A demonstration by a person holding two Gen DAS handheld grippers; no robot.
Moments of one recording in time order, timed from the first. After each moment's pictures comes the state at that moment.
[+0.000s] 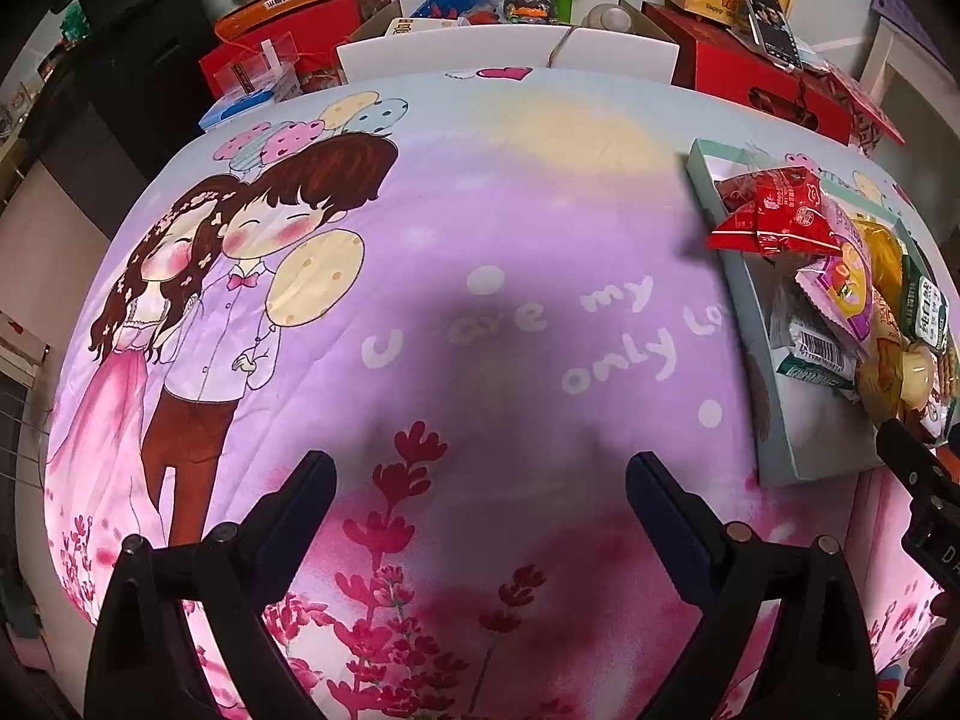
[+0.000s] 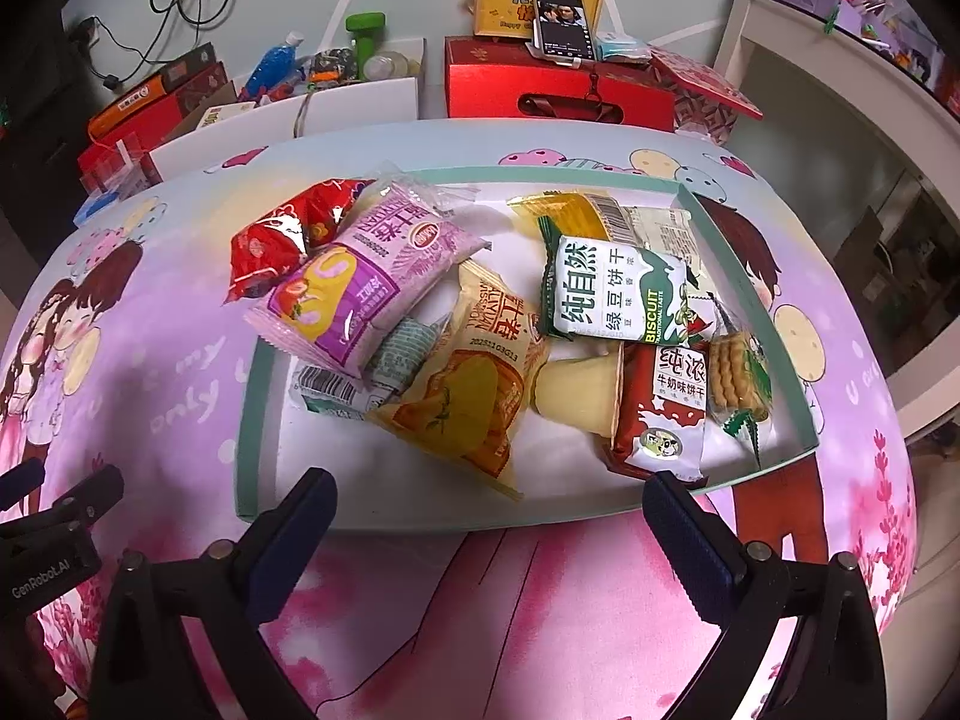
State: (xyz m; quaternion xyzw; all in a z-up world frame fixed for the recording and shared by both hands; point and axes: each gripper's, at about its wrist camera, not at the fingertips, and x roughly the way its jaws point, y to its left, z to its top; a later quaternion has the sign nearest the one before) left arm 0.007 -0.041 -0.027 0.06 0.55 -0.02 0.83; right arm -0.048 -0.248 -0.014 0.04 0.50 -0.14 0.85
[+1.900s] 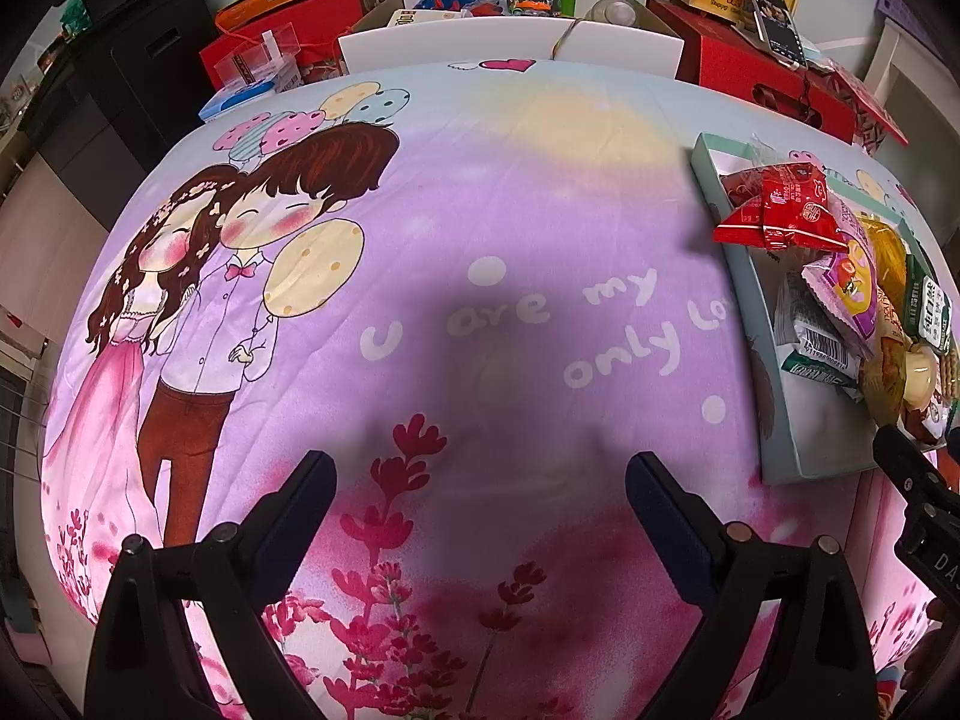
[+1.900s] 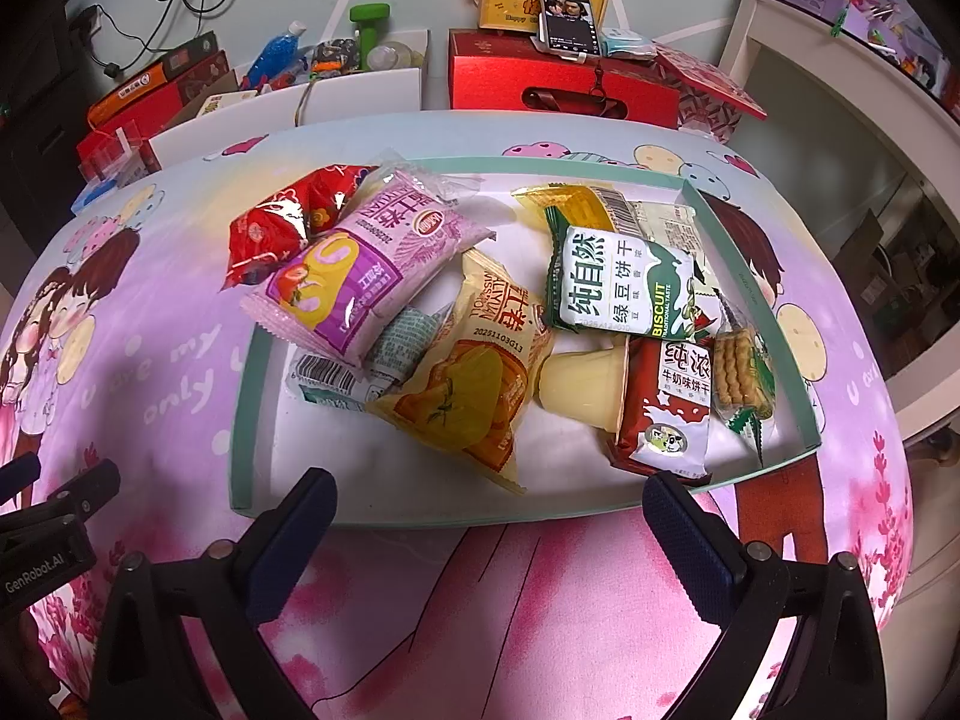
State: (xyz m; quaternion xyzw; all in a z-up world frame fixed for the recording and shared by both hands) left arm 0.008 -0.039 -0.029 0.05 0.55 -0.02 0.83; right arm -0.048 -0.246 -0.018 0.03 0.51 -0.15 0.85
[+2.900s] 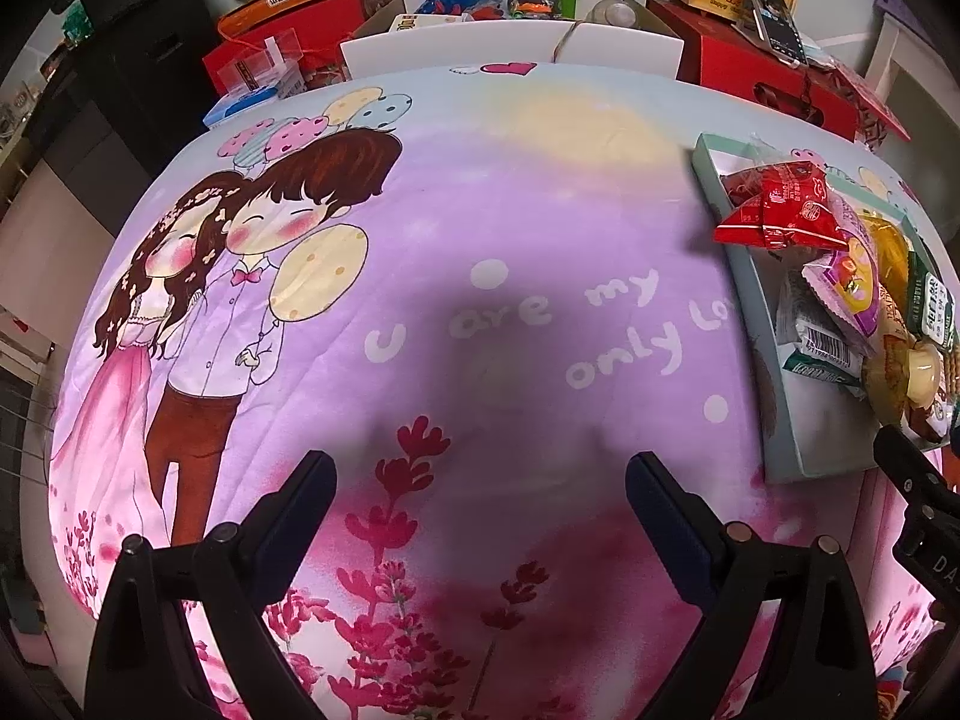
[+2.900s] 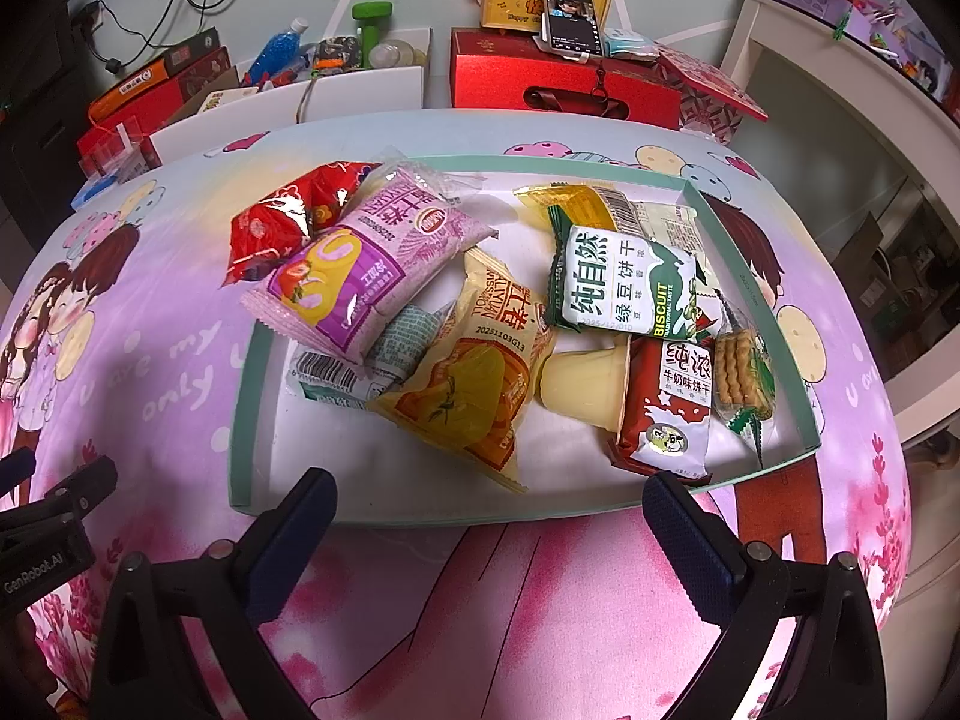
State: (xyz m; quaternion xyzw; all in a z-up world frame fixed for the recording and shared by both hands) left arm 0.006 -0.041 -0.027 0.06 0.55 -0.02 0.83; right arm -0.049 -0.245 -0.018 0.03 0.51 -0.15 0.85
